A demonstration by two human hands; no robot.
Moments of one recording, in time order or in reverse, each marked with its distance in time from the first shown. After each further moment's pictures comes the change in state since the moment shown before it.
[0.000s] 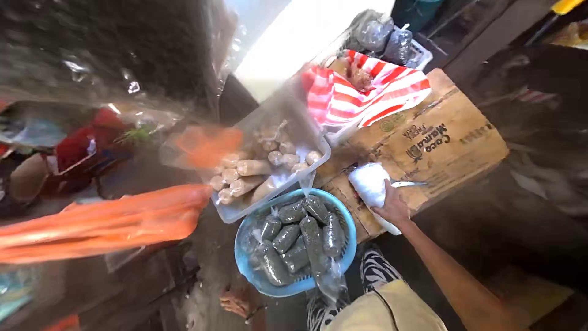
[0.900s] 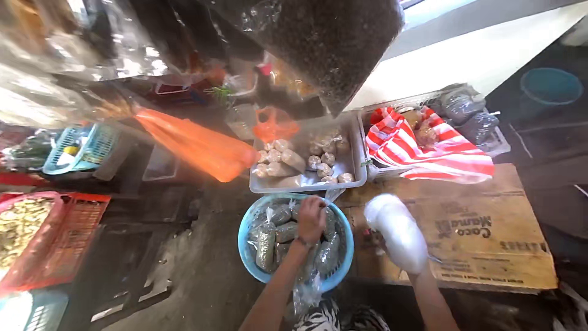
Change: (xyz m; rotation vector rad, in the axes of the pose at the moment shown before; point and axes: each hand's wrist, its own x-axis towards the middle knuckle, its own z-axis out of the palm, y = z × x) left_hand -0.080 0.235 0.021 -0.329 -0.376 0.863; right_hand -0.021 -0.074 -0.094 0.593 -0.160 -0.452
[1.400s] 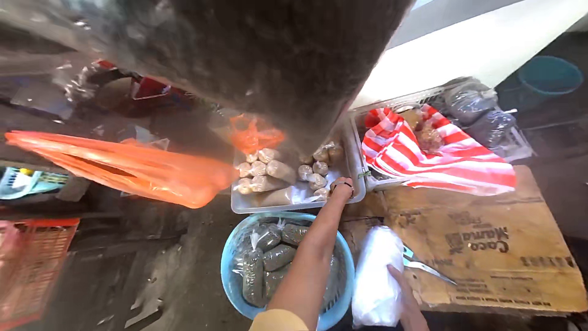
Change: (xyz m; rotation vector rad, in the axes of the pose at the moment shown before) left_hand 0.200 -0.017 0.182 0.407 -0.897 -0.351; right_hand -0.031 0.083 0.045 0.881 0.172 0.508
